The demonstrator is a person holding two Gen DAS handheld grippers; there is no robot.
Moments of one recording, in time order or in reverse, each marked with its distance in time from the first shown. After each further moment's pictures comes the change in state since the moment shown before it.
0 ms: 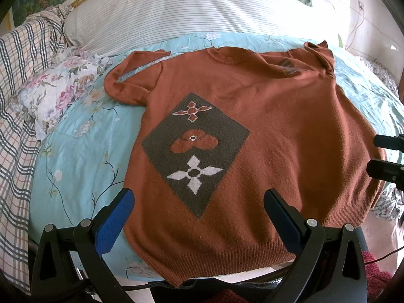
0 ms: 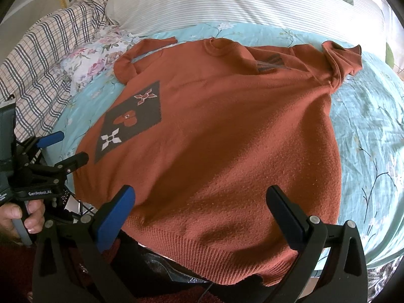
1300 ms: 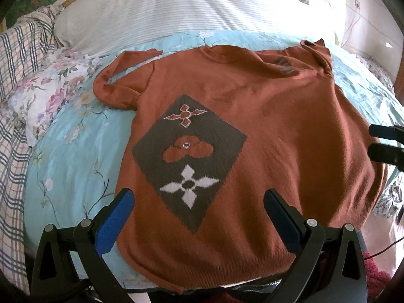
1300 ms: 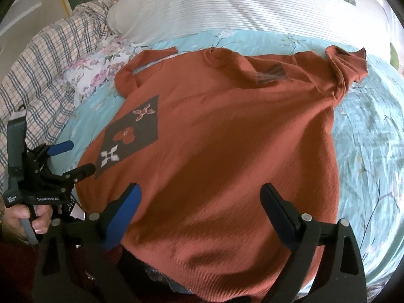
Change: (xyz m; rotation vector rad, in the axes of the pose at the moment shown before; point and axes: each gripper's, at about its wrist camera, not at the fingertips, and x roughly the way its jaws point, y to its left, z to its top) left arm 0.018 0.004 0.018 0.024 0.048 -0.043; right arm 0.006 -0.021 0.026 -0.002 -0.058 0.037
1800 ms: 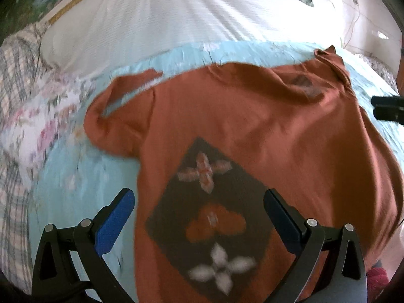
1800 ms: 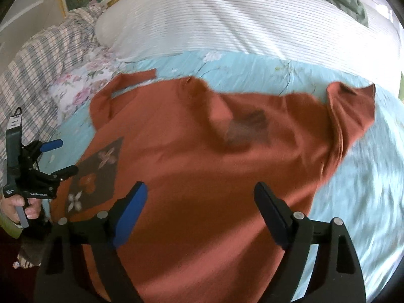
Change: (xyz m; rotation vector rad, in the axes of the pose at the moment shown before) left arm 0.061 0.030 0.091 0.102 -0.064 0.050; right arm 0.042 -0.076 0.112 -0.050 -0.008 -0.018
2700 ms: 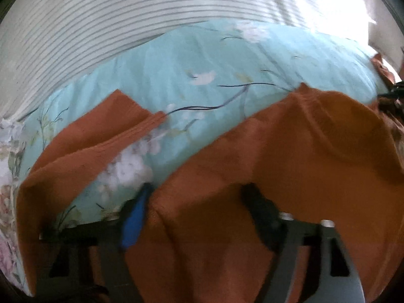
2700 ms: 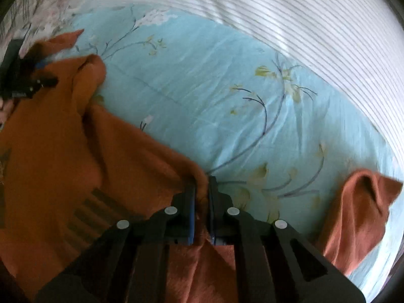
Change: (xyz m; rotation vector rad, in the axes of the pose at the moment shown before) left arm 0.253 0.094 0.181 0.058 0.088 -0.184; right arm 0.162 -0.111 0.129 -0.251 0.249 -0.195
